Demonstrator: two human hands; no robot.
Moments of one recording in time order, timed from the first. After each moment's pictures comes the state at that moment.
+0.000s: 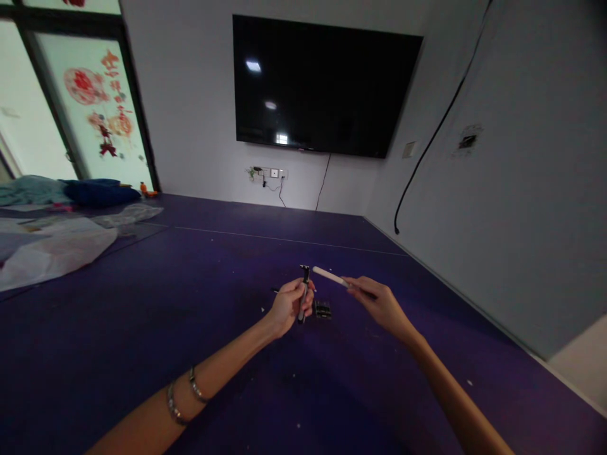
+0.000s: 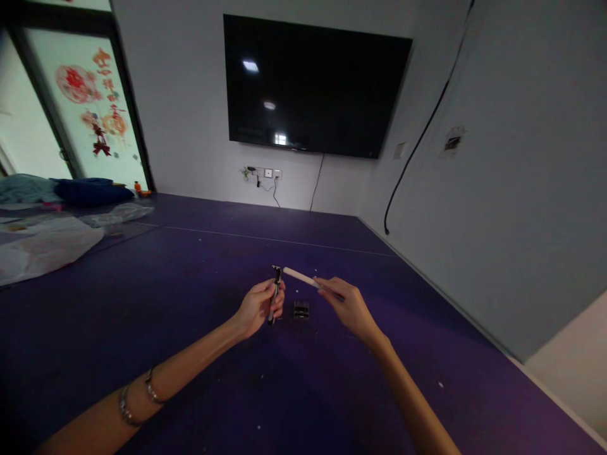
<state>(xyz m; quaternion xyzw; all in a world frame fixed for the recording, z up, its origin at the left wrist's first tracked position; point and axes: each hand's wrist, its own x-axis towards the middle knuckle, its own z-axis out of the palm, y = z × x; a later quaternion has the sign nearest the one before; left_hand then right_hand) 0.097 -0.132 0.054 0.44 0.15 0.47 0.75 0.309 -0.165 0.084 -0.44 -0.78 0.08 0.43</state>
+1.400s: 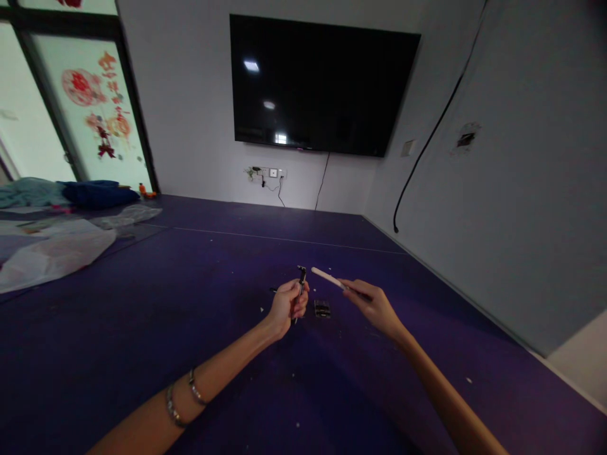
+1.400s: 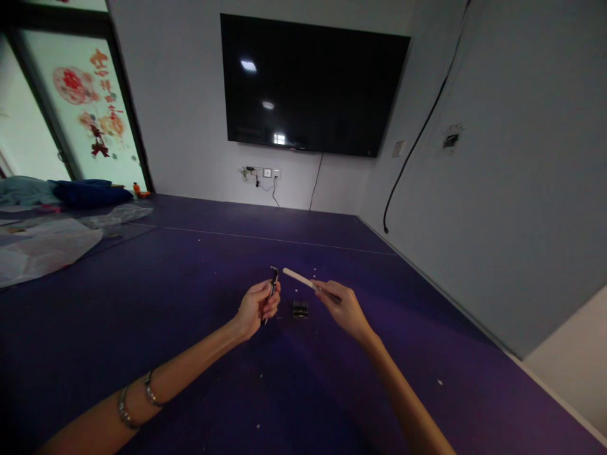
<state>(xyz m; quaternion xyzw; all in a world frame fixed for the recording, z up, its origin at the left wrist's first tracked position) 0.097 -0.128 0.046 0.43 0.20 0.49 0.73 0.309 -0.158 0.066 -0.44 -0.77 0.10 0.45</state>
